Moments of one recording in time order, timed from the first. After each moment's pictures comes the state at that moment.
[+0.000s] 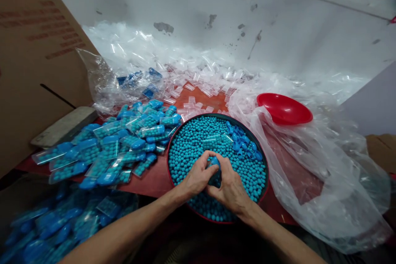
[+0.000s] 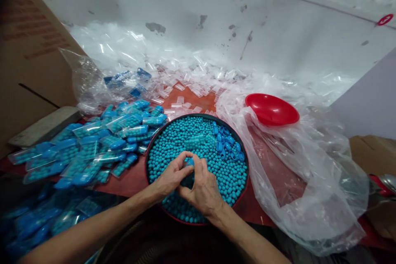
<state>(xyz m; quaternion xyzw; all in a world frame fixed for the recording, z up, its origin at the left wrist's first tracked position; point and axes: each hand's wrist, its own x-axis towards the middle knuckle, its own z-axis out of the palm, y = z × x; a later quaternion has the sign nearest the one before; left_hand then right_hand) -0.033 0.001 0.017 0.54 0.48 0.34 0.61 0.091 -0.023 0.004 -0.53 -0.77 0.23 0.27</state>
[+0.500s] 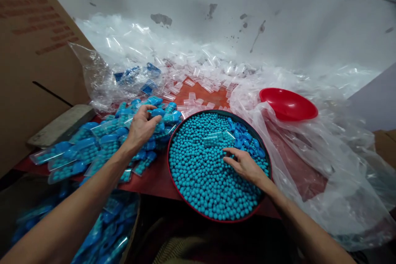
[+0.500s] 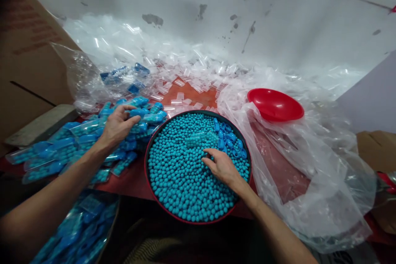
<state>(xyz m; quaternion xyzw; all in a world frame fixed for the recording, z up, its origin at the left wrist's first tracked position) -0.174 0.098 0.047 0.58 0.68 0.39 0.21 0.143 0.034 0.000 -0.53 -0.75 0.35 0.21</state>
